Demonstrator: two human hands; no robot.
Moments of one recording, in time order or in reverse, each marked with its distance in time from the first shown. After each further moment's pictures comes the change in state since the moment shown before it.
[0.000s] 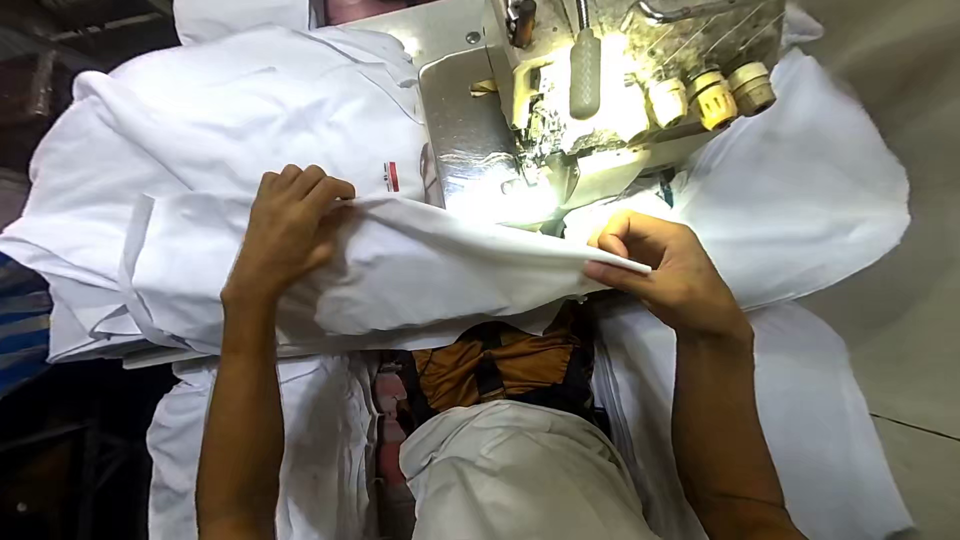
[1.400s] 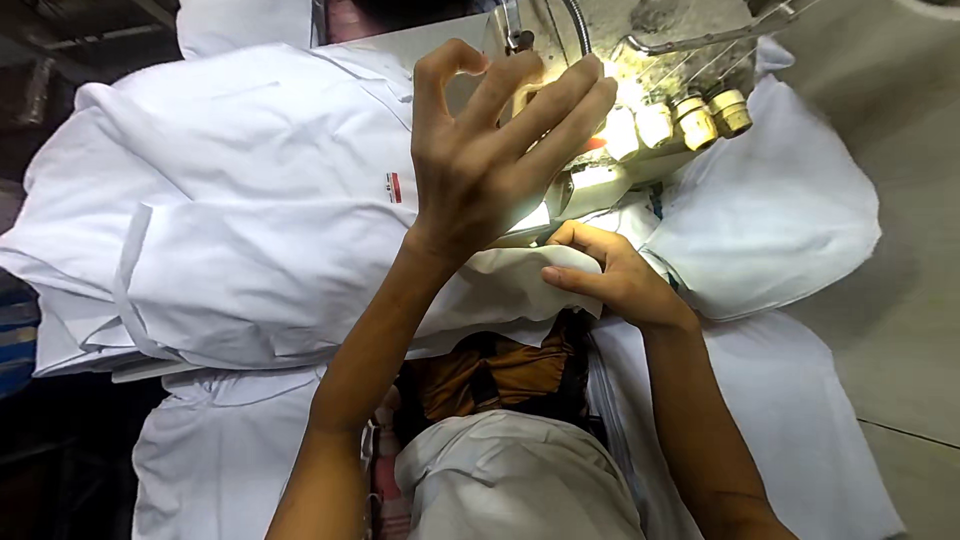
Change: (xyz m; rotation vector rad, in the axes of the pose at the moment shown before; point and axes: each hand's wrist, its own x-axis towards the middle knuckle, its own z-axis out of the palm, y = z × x) left_hand 0.150 0.151 0.028 0.143 0.732 0.288; right_hand 0.020 0.011 0.017 0.000 -0.075 0.171
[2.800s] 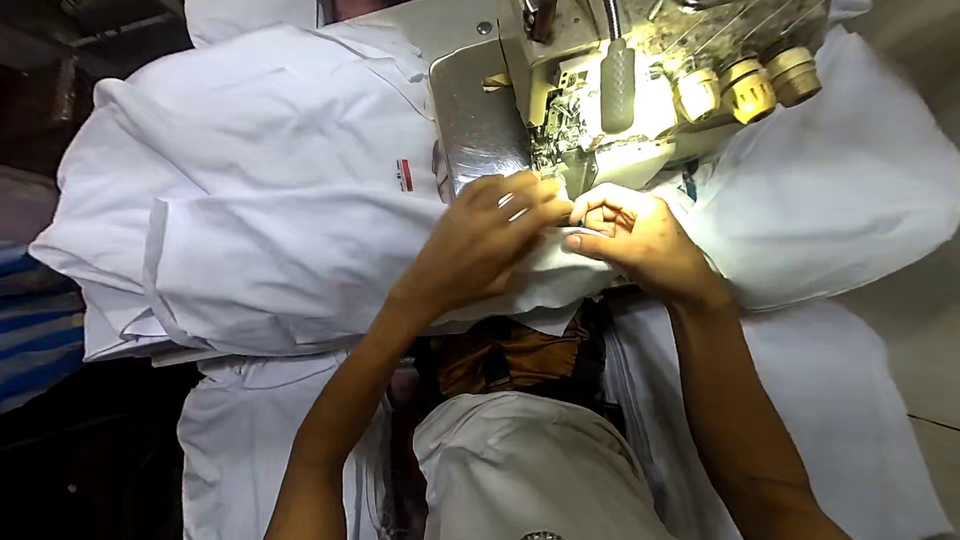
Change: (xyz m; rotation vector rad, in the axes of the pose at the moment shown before) left_hand -0.072 0.007 -0.026 -0.473 -0.671 -0.125; right_hand 0.012 0.009 -0.009 -0.057 0.158 0.007
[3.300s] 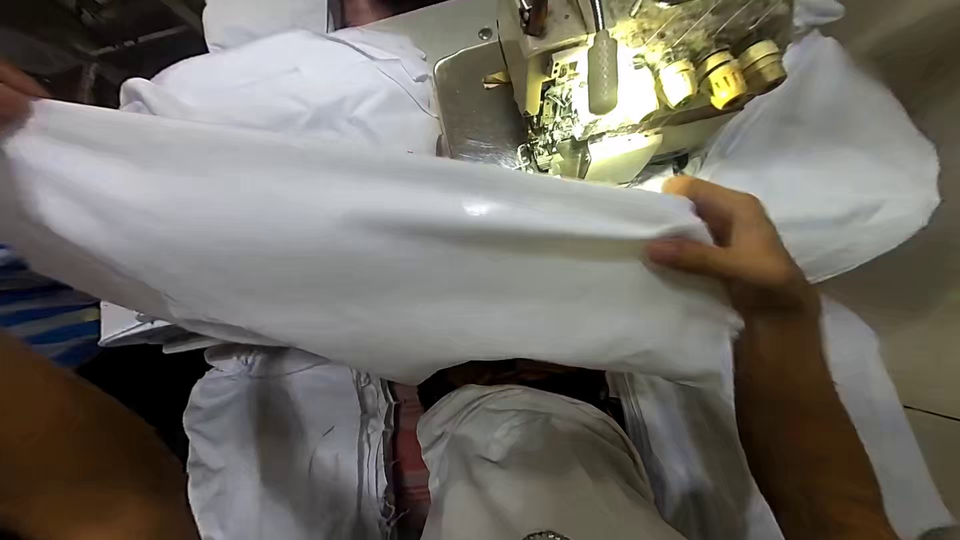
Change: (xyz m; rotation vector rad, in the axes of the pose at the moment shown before) left_hand -0.127 -0.103 -0.260 0.001 0.386 -0.953; right_hand -0.046 -0.045 -0.033 -0.011 -0.087 -0.157
